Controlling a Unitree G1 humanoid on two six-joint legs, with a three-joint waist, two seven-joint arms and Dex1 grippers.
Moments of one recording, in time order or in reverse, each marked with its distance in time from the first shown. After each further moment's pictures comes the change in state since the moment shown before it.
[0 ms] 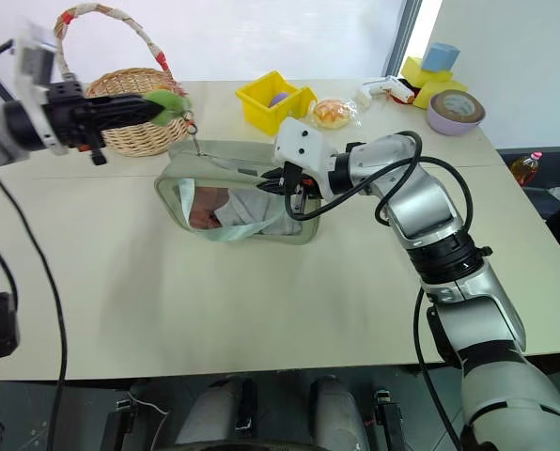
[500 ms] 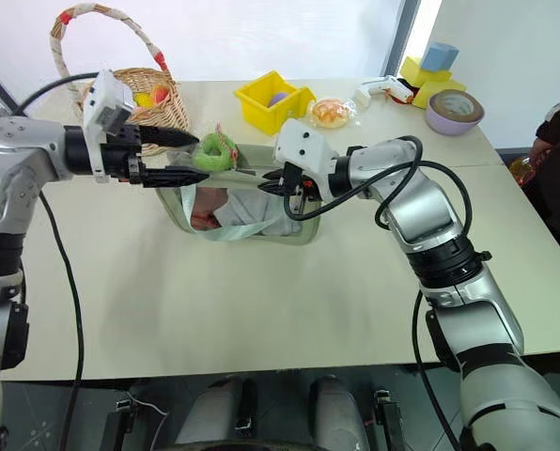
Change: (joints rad) left arm 0.028 0.073 -0.103 -0.017 0.104 -0.094 -0.119; right arm 0.022 0.011 -0.015 -0.024 0.000 0.030 -0.024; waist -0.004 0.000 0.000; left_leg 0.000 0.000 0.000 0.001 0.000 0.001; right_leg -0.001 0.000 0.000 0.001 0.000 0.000
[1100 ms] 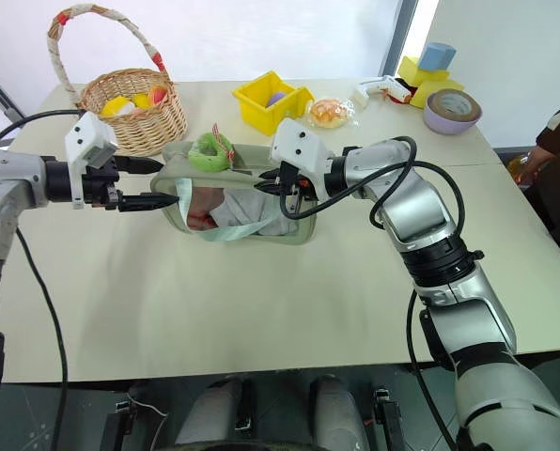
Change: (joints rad) left arm 0.190 0.021 0.027 0.049 0.091 -0.115 0.029; right arm -0.006 0.022 -0.005 0.023 -0.019 -0.008 0.009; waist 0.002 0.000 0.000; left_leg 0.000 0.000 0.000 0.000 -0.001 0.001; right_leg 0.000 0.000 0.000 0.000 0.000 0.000
